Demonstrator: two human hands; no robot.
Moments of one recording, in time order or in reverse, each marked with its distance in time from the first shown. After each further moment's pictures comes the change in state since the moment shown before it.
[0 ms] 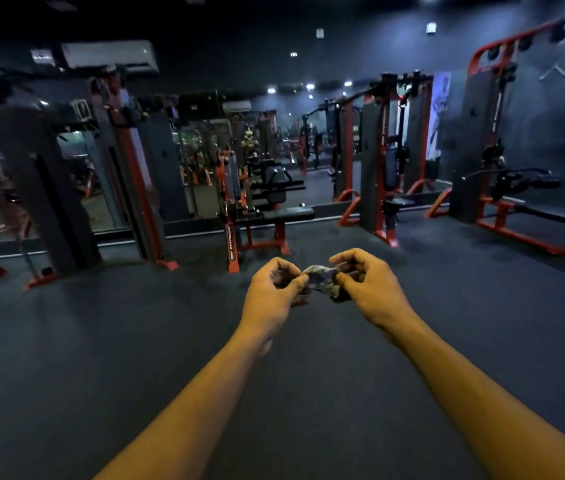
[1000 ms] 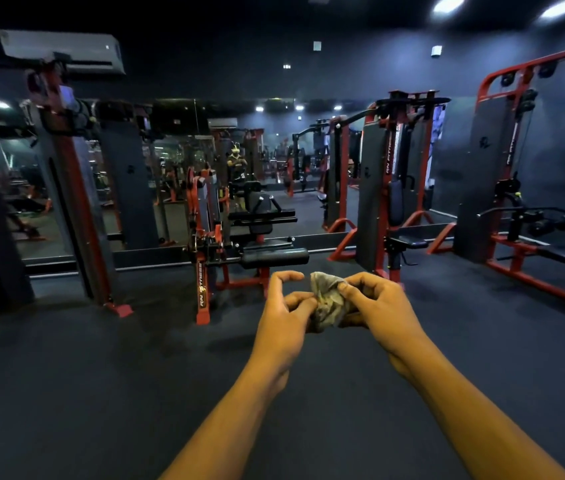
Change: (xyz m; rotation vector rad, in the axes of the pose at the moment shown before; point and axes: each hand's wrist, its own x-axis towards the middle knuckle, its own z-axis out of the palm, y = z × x) left_hand 0.603 -0.195 0.017 -0.113 -0.046 -0.004; right_hand 0.590 0.220 0.068 0.137 0.042 0.024
